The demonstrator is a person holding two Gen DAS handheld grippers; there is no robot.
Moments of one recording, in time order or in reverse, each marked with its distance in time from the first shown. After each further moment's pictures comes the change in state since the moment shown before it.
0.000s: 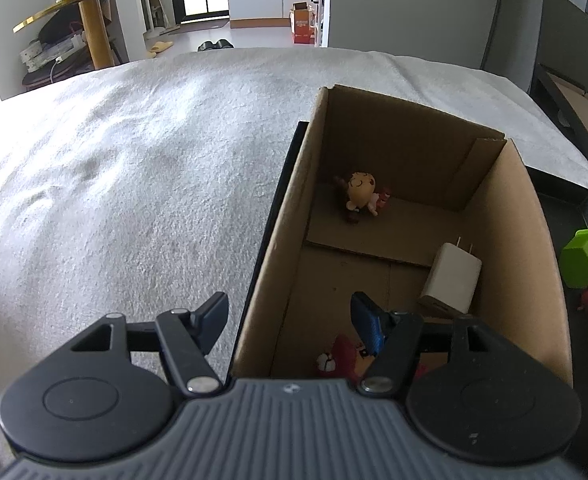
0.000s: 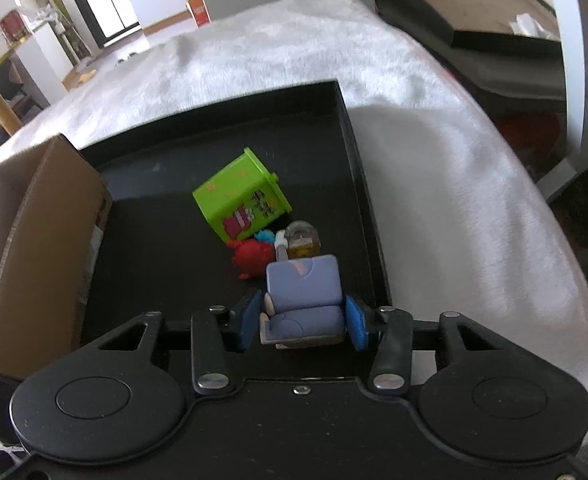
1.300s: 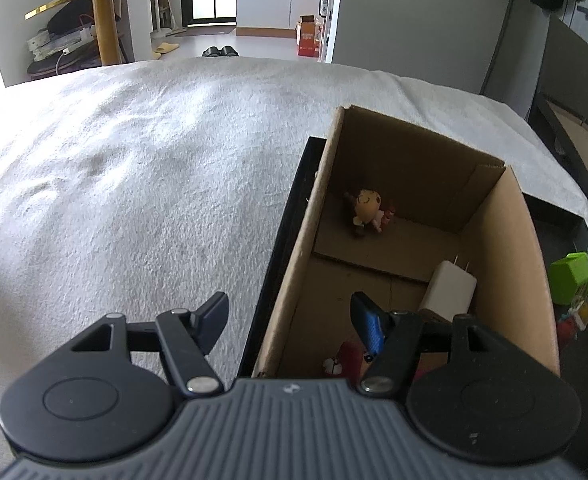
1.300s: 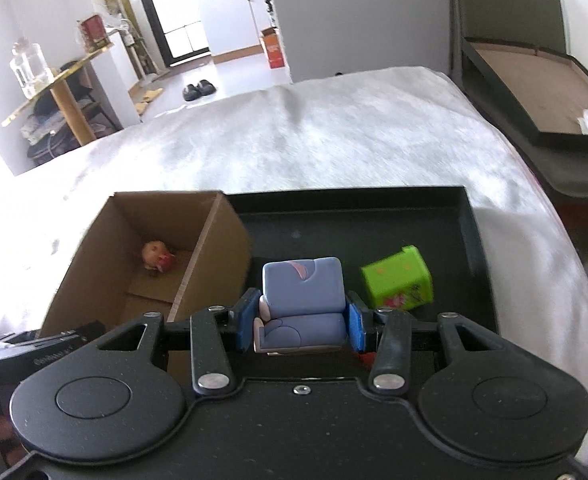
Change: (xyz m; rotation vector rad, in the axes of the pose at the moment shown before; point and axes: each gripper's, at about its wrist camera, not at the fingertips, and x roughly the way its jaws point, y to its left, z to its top) left arm -0.011 0.017 0.000 -0.068 -0.038 -0.040; right arm -0.060 0.099 0.028 -0.135 -0.148 0.140
